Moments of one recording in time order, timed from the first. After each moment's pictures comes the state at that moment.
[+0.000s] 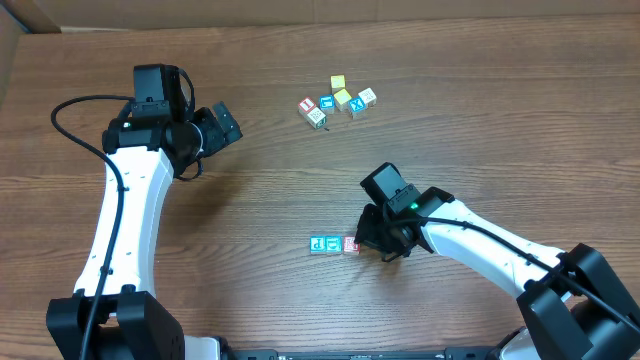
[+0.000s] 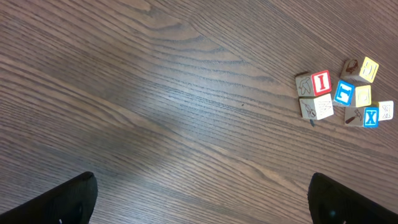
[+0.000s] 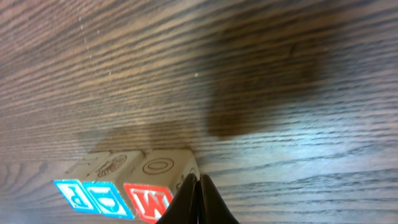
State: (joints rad) left arm 0.07 1.59 1.35 -0.86 0.10 -0.48; right arm 0.67 1.65 0.91 -0.56 -0.23 1.01
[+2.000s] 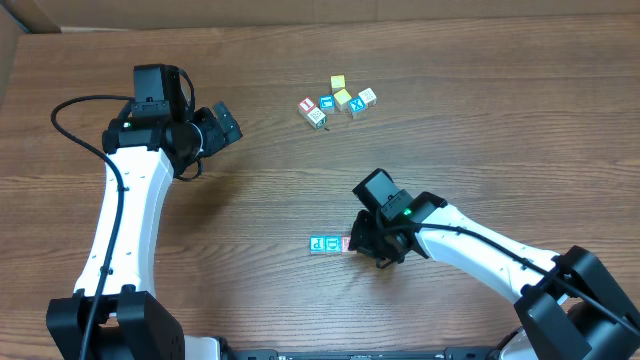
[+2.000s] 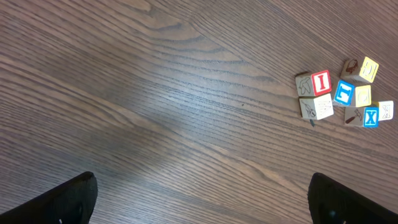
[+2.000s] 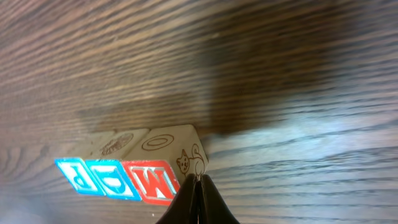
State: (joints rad) left arm 0.07 1.59 1.35 -0.86 0.10 -0.48; right arm 0.72 1.65 0.91 -0.57 -0.25 1.06
